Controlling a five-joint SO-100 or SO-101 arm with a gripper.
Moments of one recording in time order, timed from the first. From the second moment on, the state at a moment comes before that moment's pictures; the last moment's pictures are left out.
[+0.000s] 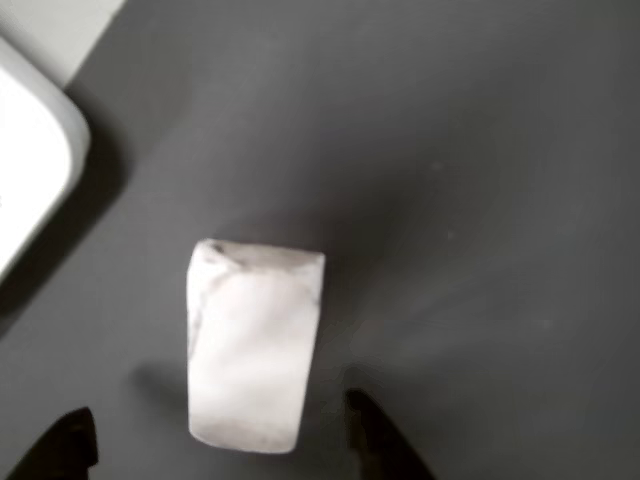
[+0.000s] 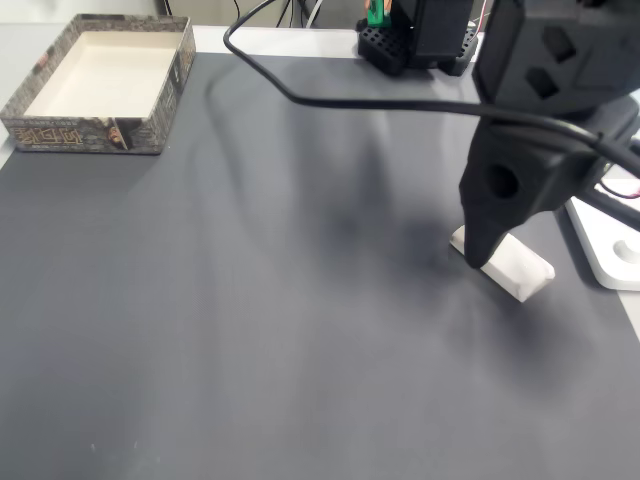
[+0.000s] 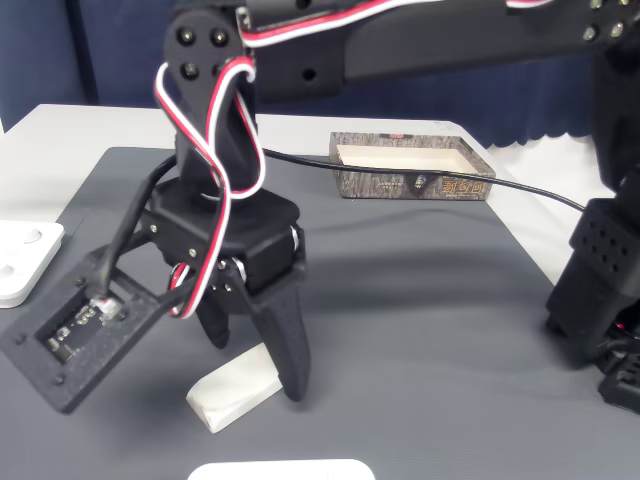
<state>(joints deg) 4.6 54.6 62.1 87.1 44.8</state>
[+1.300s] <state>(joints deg) 4.0 50.2 58.4 89.1 44.8</state>
